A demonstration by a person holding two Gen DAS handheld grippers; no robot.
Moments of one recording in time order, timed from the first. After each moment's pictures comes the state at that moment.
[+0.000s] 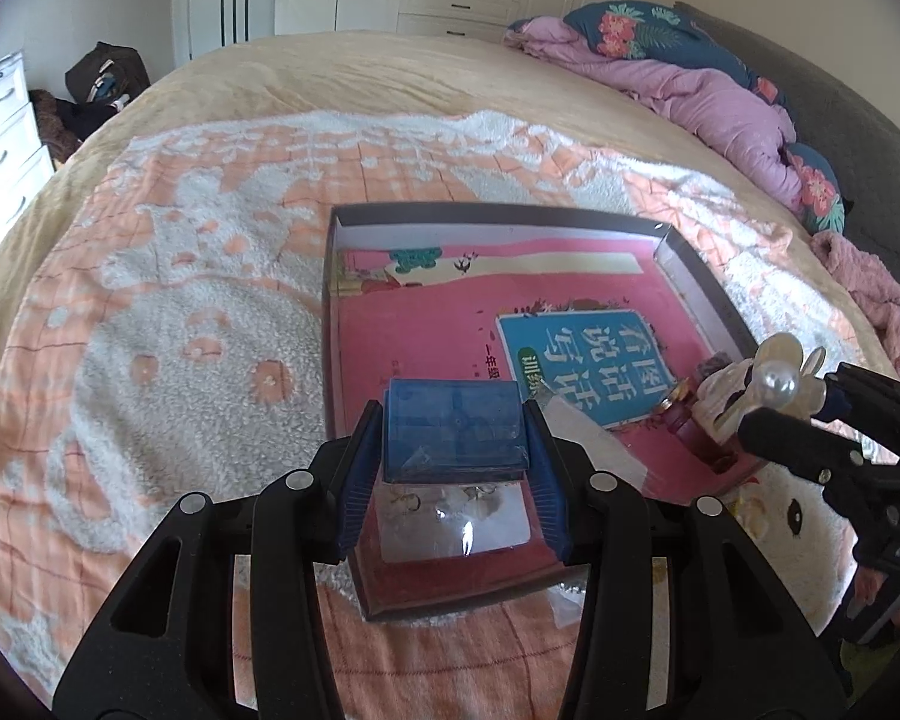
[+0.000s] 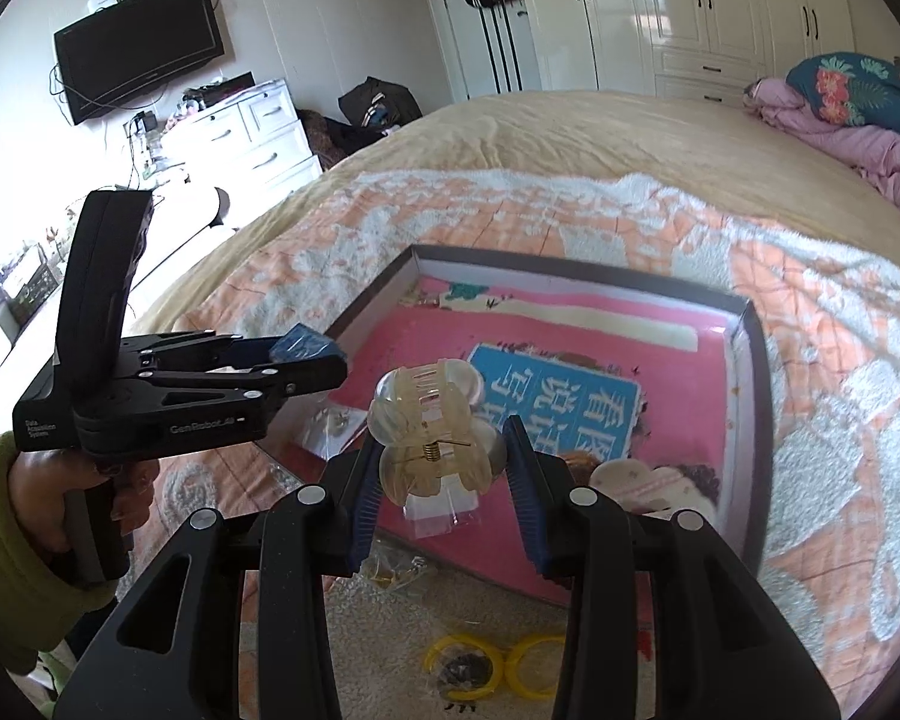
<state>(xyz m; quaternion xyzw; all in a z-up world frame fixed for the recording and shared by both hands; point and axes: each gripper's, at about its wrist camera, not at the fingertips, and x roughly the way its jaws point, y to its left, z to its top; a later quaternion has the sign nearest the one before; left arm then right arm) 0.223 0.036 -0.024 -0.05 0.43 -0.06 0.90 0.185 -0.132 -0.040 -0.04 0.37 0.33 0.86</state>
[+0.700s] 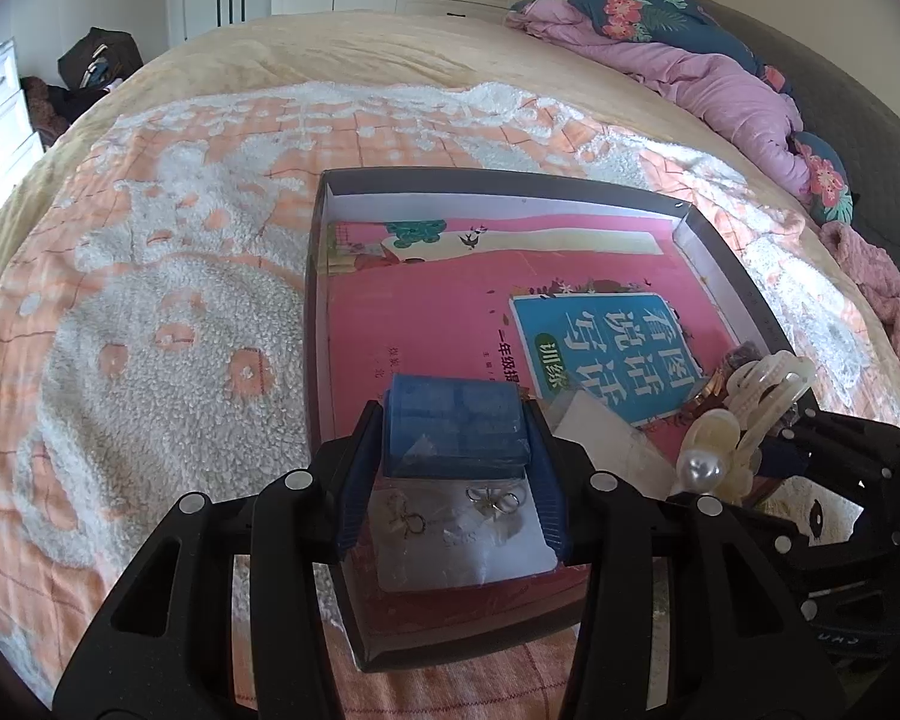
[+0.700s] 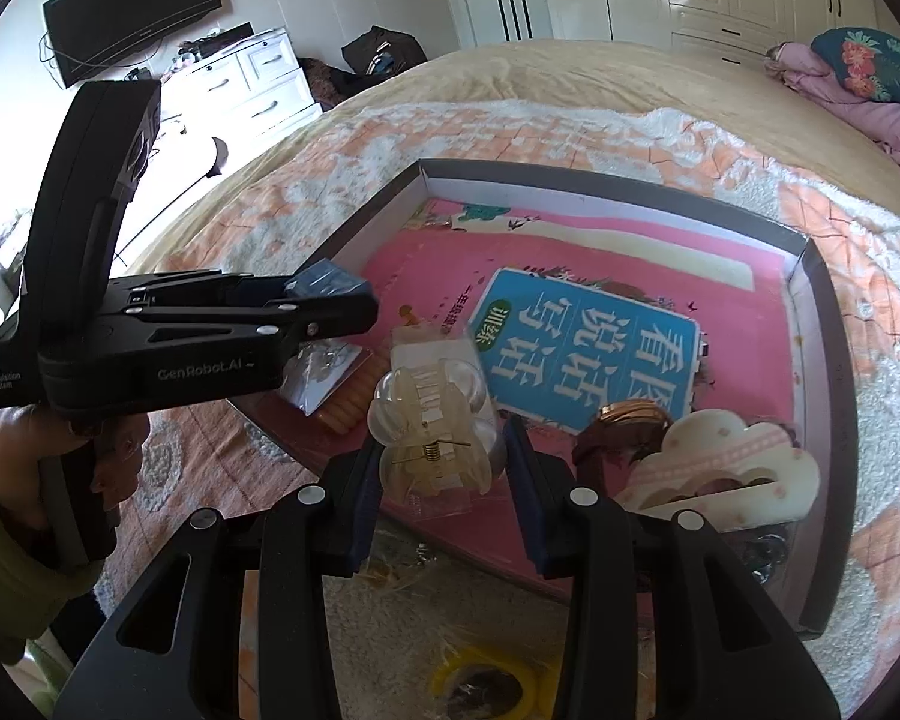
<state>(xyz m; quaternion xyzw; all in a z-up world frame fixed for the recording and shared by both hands) 0.240 0.037 -0.046 -0.05 0.44 -0.06 0.89 0.196 -0.105 -0.086 -0.06 0.42 0.34 0.84</state>
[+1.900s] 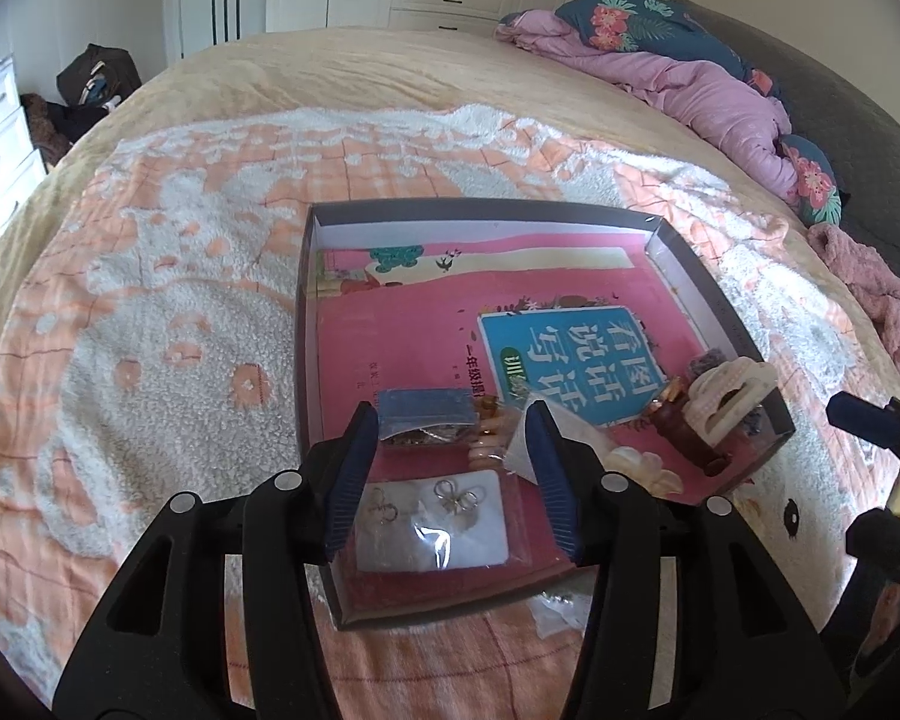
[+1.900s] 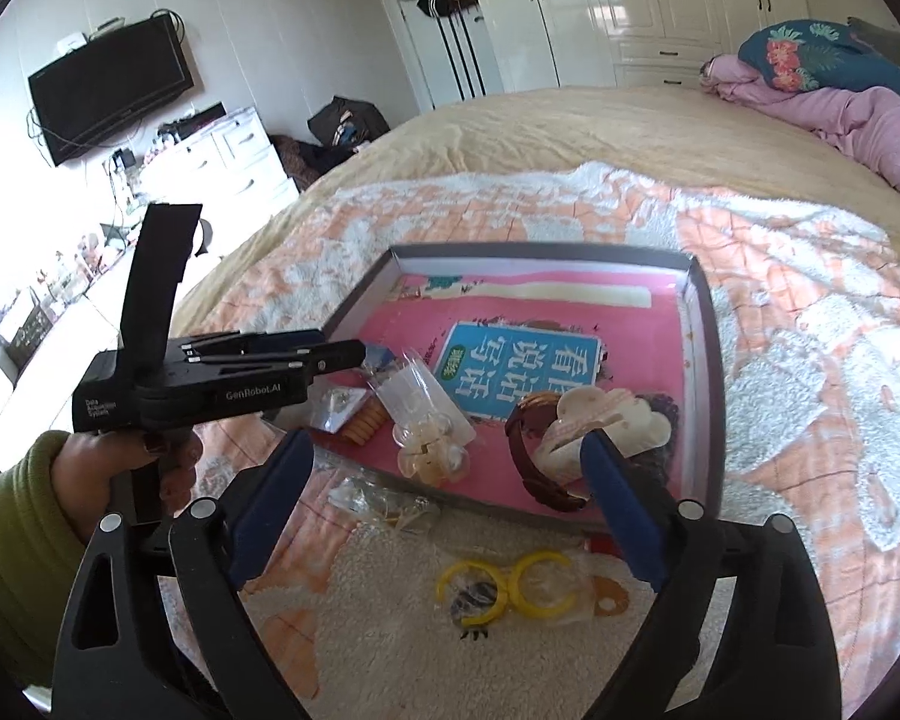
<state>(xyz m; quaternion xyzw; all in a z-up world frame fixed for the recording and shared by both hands) 0.225 0.024 -0.020 -0.04 0.43 -0.06 0.90 0.149 -0.168 -0.026 0.01 0.37 0.30 0.88</state>
